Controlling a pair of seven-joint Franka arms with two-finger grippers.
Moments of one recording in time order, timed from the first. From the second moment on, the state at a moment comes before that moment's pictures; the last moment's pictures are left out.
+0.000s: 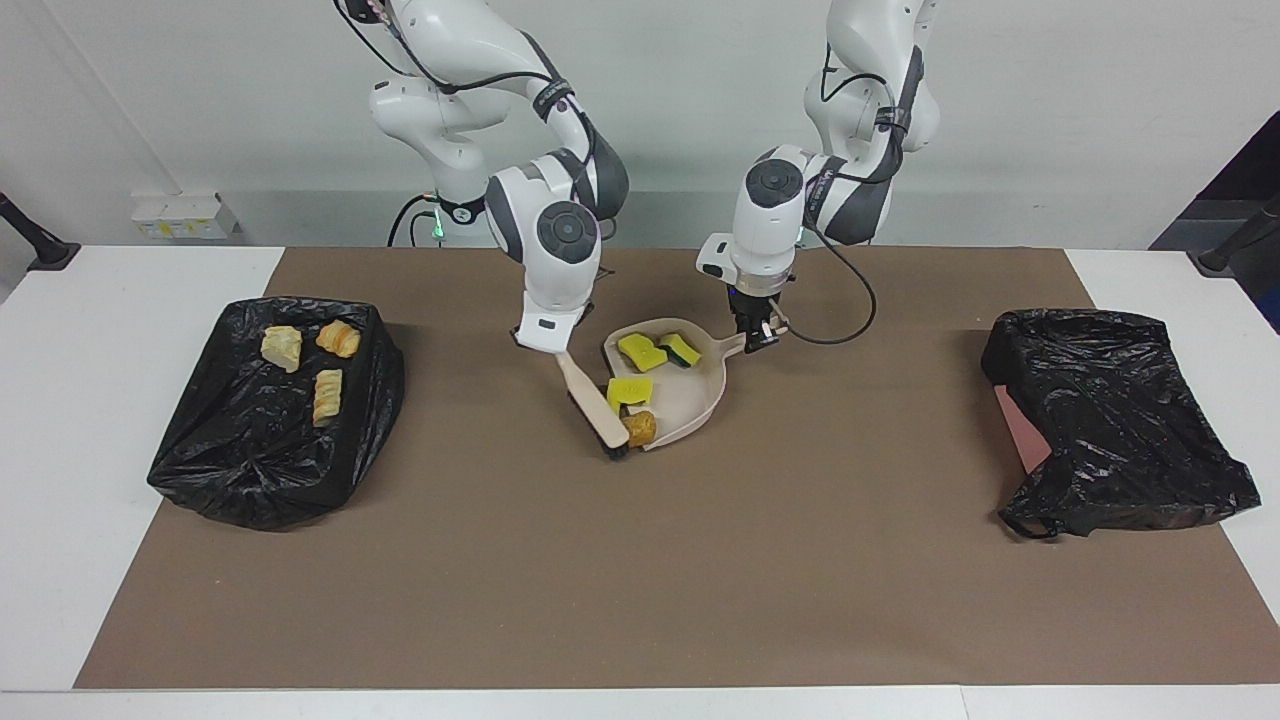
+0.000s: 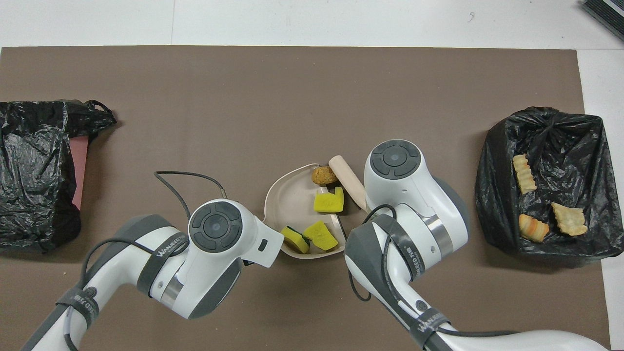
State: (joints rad) left arm -0.65 0.03 0.03 -2.24 0.03 2.21 0.66; right arm 0.23 0.20 0.25 -1.94 -0.02 1.73 -0.07
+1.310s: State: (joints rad) left arm -0.43 0.01 0.05 -2.18 -0.03 2.15 0.94; right arm 0.19 -0.16 0.25 -1.97 0.18 1.63 0.29
